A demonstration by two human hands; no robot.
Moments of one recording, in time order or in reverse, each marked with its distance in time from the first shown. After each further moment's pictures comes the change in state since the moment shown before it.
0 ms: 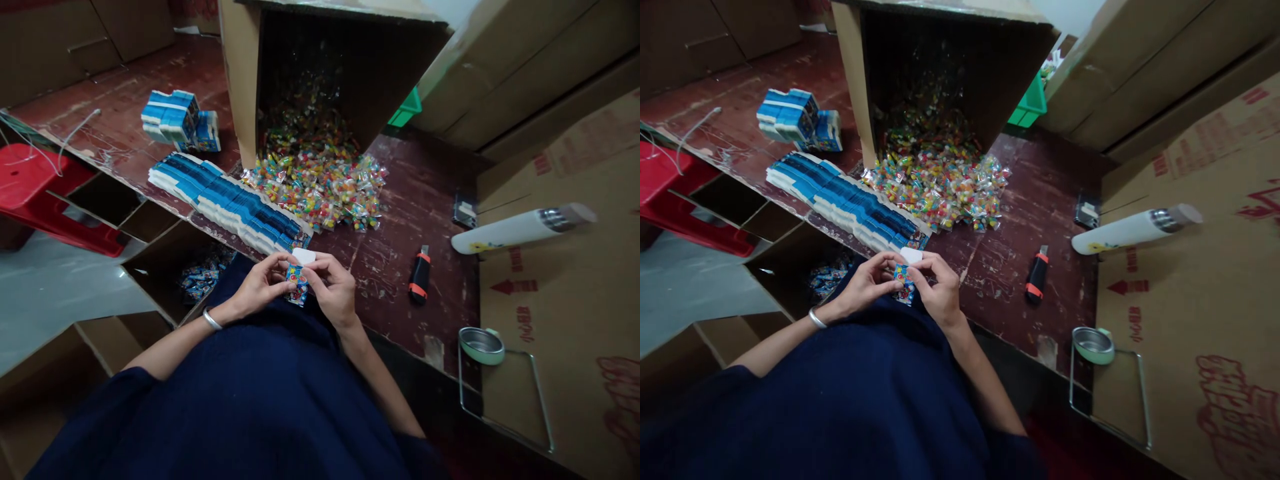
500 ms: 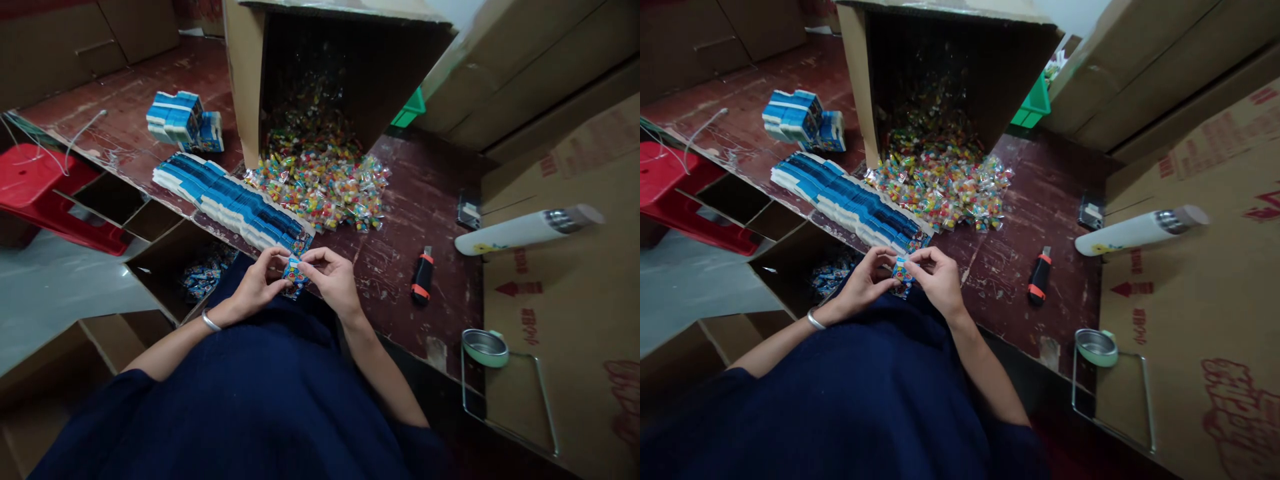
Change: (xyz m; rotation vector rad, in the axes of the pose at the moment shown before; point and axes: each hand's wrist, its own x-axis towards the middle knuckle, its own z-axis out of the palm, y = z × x) left_hand -0.007 -0.003 -0.004 0.118 0.096 -0.007; right_hand 0.021 -0.005 0.006 0.285 -0.074 0.282
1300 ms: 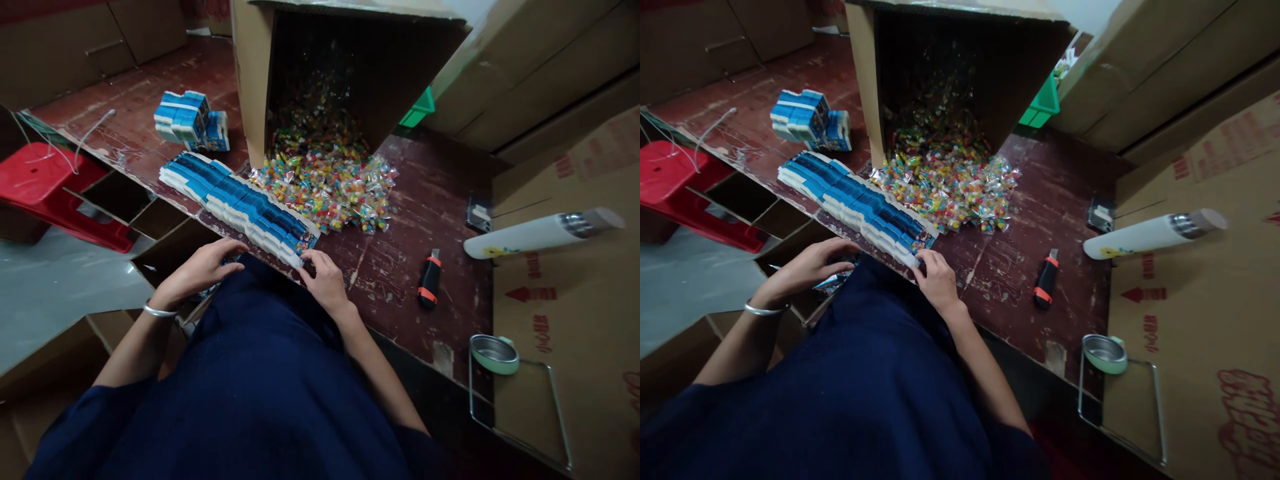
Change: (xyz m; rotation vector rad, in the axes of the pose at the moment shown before) left_hand -0.012 0.056 -0.110 0.863 -0.113 -0.041; right_hand 0.006 0.061 -0.005 -0.763 -0.062 -0.336
